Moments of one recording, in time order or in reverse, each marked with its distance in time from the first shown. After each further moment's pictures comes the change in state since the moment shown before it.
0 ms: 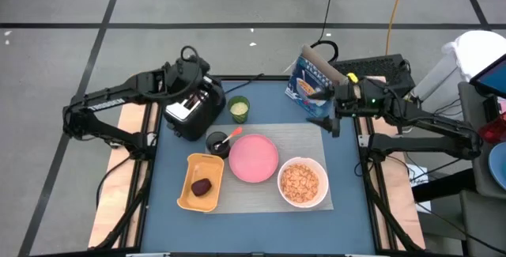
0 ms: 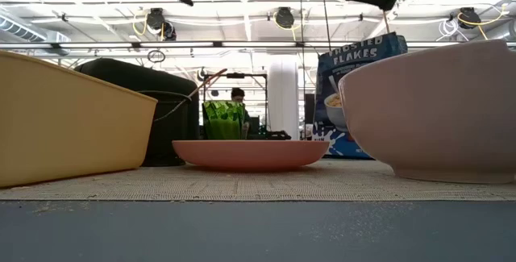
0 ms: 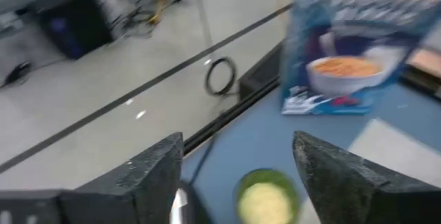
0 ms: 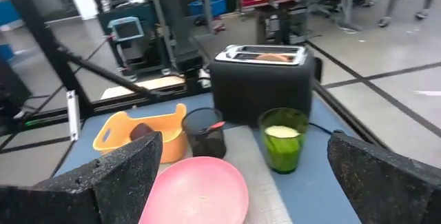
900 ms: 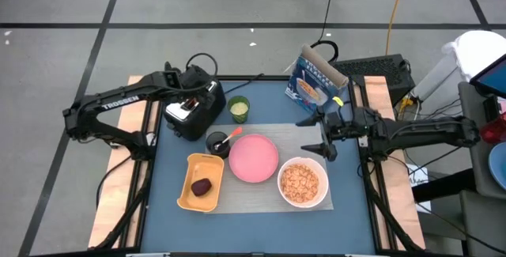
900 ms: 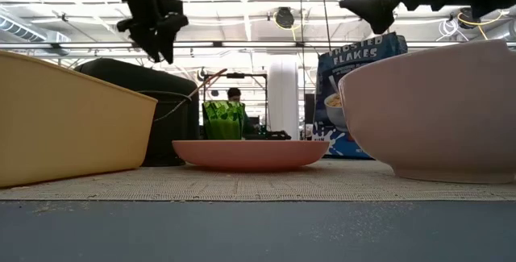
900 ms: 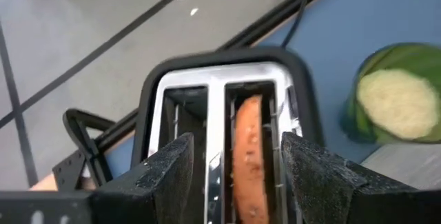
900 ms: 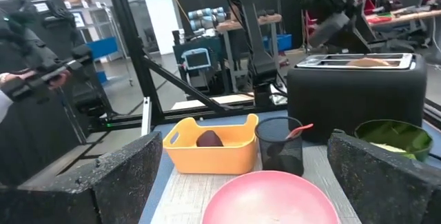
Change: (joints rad) left arm 0.195 0.018 -0.222 -0.201 0.068 -0.037; right arm 0.242 0.000 -0.413 0.621 0.002 0.082
